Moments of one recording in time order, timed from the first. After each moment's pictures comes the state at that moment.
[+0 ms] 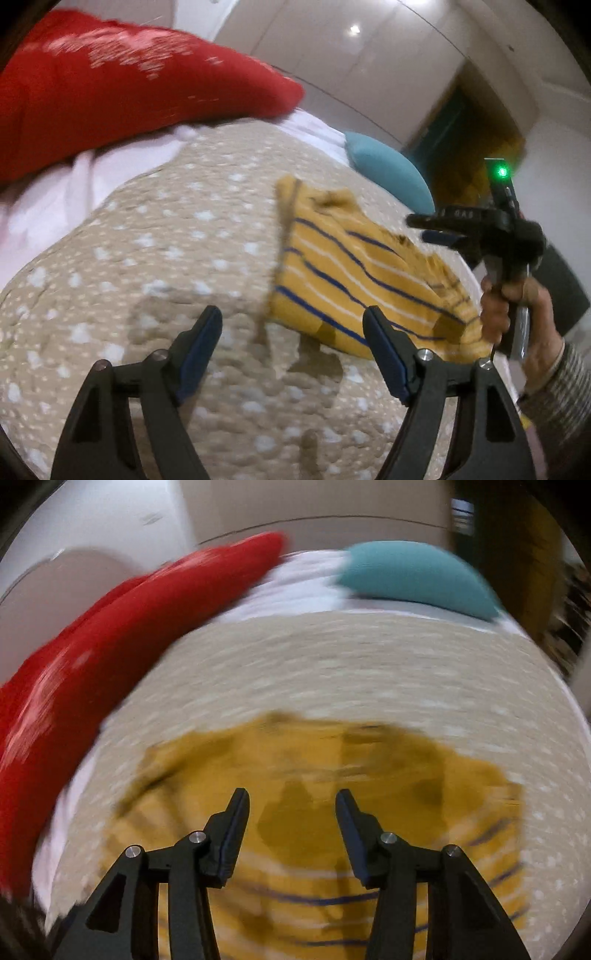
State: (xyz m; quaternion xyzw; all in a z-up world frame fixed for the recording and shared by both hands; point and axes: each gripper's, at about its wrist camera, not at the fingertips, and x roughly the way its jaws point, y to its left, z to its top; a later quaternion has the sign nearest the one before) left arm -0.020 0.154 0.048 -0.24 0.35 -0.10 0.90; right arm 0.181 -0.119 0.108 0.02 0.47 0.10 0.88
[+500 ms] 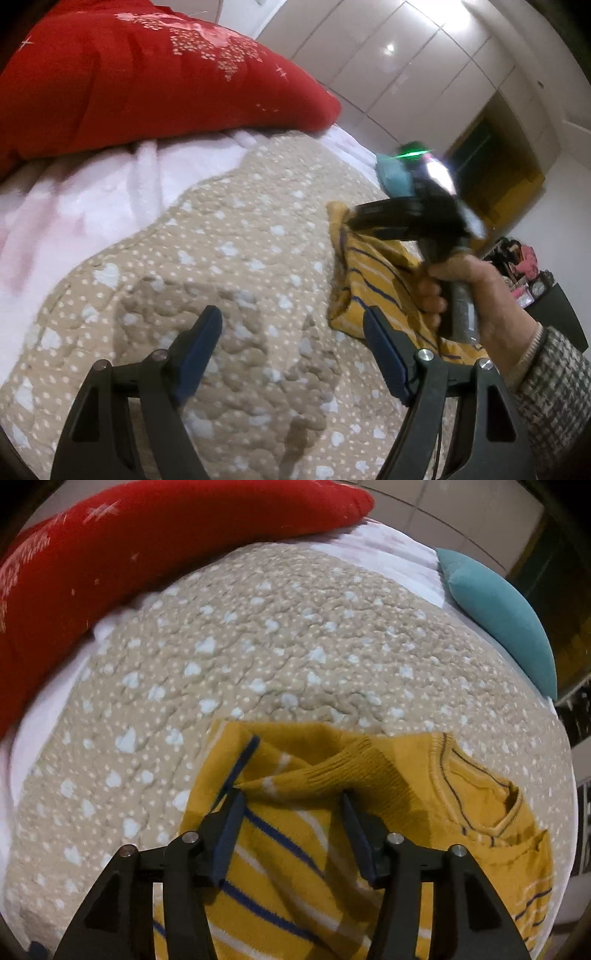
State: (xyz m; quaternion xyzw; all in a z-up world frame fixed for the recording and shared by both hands) left arm -0.032 0.210 0.041 -0.28 0.34 -0.06 0.90; right arm 0.243 0.045 0.043 -0.15 0.53 0.06 0.83
